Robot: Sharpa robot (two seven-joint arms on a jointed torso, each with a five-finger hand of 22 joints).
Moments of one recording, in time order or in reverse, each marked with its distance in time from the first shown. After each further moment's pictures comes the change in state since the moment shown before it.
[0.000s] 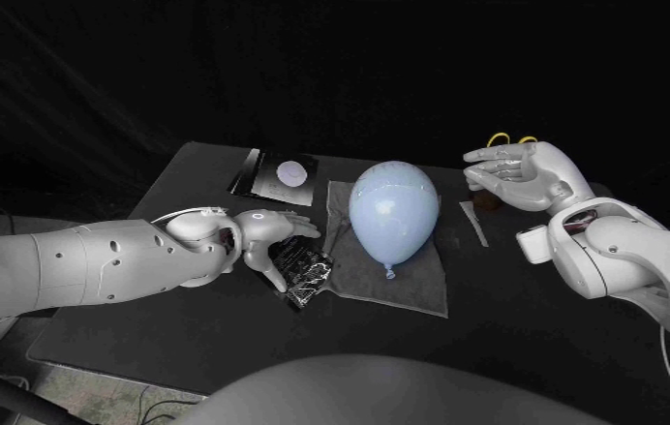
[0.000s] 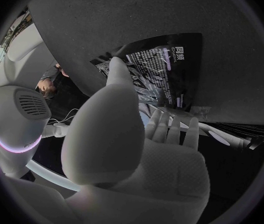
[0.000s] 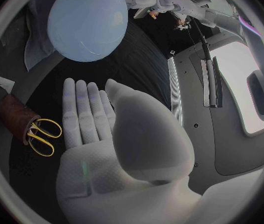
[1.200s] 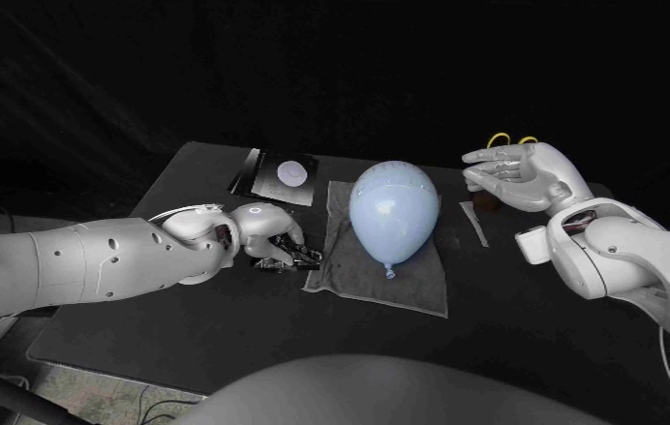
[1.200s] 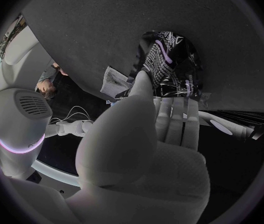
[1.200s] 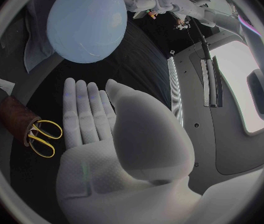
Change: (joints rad) left arm 0.002 -0.004 0.001 -0.016 0.011 -0.089 0.044; left_hand 0.153 0.275 0.190 -0.014 -0.002 0.453 0.046 0.164 0.095 0.579 0.067 0.044 0.010 0.536 0.061 0.164 0.108 0.032 0.477 -0.009 0.136 0.046; right arm -0.001 0.002 0.000 -0.001 0.005 0.005 0.000; right_hand -0.009 0.001 0.006 0.000 0.000 0.004 0.001 0.000 0.000 0.000 0.000 0.000 0.000 0.000 0.000 0.000 -0.001 0.009 0.004 -0.004 0.000 -0.001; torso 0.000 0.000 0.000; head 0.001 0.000
